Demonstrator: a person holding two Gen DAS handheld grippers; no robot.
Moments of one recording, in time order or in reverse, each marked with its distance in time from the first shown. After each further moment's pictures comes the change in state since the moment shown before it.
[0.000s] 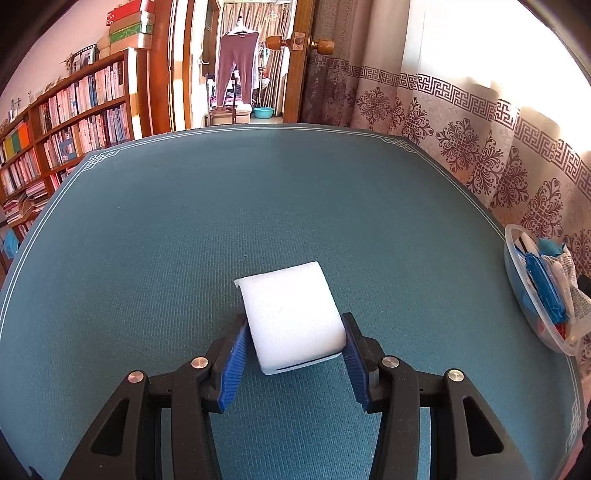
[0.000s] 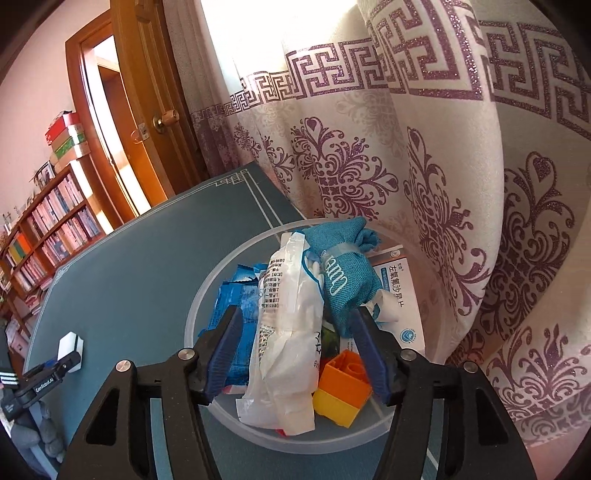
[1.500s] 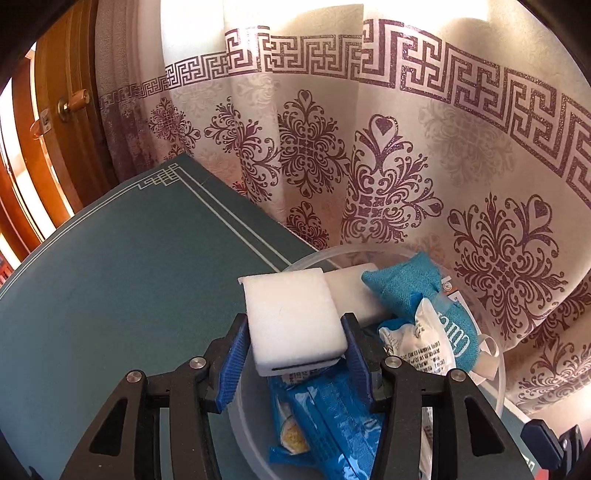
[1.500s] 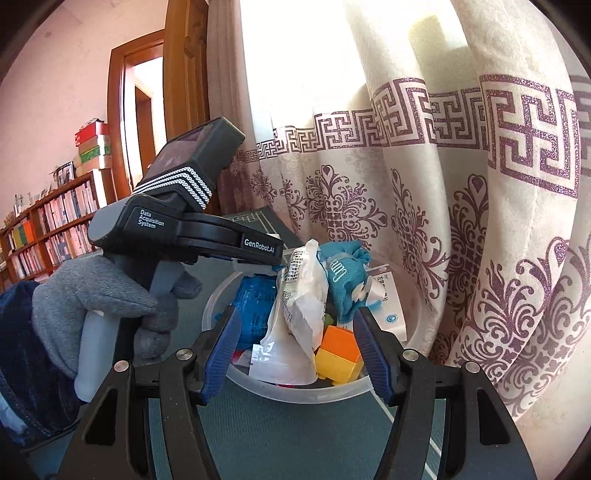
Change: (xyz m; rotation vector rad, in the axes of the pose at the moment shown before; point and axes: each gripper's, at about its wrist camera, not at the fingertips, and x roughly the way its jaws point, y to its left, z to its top) left arm 0.059 -0.286 0.081 0.438 0.058 -0.299; right arm -0.060 0.008 -0.074 -0.109 -0.265 -0.018
